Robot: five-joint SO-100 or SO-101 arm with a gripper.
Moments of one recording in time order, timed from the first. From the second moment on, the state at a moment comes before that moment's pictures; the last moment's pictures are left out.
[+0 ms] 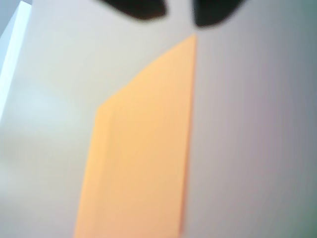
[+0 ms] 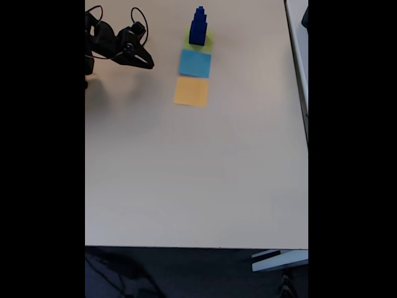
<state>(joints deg) 2.6 181.3 181.9 38.5 -5.3</state>
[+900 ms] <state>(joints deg) 0.1 192.4 181.9 54.5 -4.3</state>
